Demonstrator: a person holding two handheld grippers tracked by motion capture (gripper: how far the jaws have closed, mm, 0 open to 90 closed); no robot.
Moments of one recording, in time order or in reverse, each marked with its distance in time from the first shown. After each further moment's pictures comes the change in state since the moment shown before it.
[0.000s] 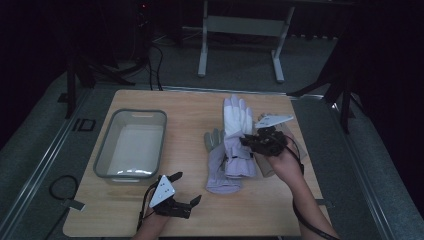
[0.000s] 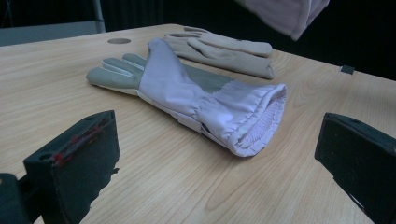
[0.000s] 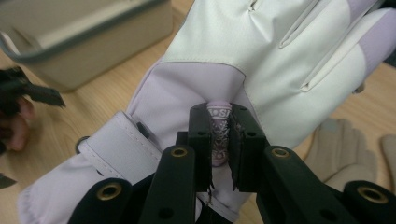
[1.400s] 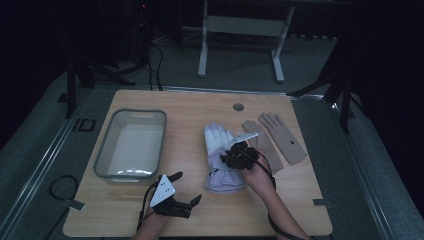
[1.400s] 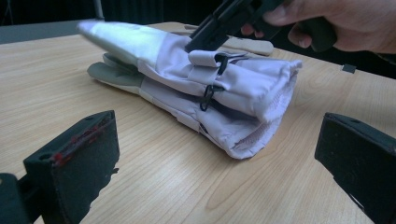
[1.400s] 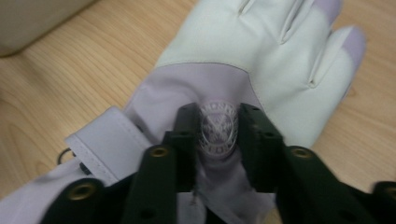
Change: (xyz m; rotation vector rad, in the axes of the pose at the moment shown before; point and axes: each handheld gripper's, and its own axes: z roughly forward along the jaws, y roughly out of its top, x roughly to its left) left arm 0.001 0.000 0.001 0.009 0.003 -0.009; right arm 0.028 -0.038 0.091 0.117 -0.022 0.082
